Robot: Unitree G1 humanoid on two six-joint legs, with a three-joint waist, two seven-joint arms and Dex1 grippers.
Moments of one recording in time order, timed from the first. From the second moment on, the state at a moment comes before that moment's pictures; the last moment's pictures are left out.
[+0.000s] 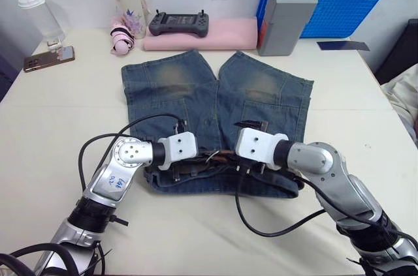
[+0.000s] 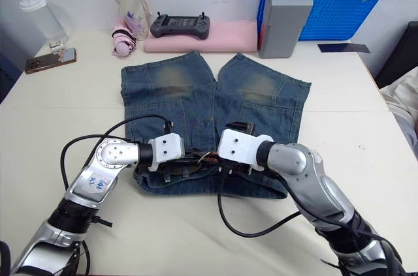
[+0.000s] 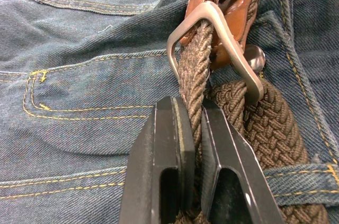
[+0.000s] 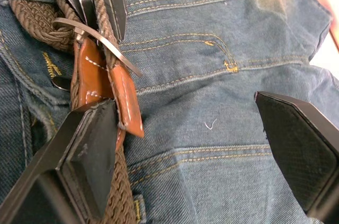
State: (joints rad) left arm -0.43 0.55 -0.25 -0.11 0.03 0.17 -0.92; right arm -0.43 -0.63 0.39 -0.58 -0.22 0.62 0.79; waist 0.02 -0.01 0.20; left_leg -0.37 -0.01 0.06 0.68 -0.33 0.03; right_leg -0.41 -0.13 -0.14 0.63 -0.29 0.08
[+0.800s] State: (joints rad) left arm -0.37 0.54 -0.10 -0.22 -0.19 0.45 -0.93; right arm -0.35 -0.62 0.47 -0.58 -0.30 0.57 0.77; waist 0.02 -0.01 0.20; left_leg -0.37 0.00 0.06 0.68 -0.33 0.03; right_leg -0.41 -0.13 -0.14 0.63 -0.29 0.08
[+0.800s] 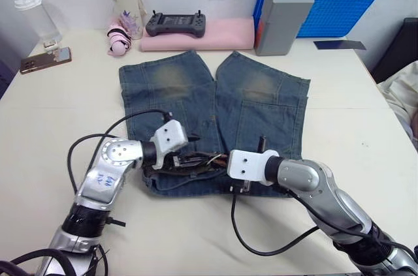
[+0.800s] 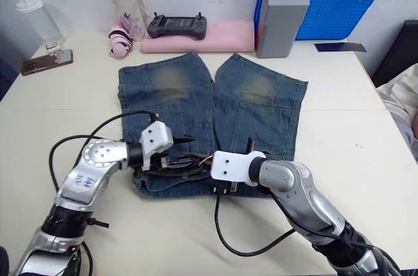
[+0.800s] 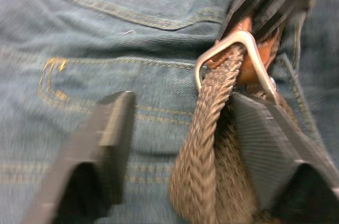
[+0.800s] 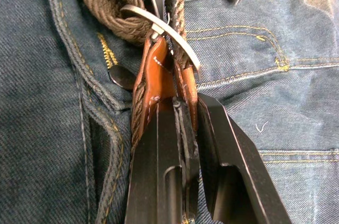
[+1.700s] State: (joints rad) left arm -0.18 0.75 -0.16 -0.18 -0.11 0.20 -0.94; right arm 0.09 -0.92 0.08 -0.55 -0.29 0.33 0.73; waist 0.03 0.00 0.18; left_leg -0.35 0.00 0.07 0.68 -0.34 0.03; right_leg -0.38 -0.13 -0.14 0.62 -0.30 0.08
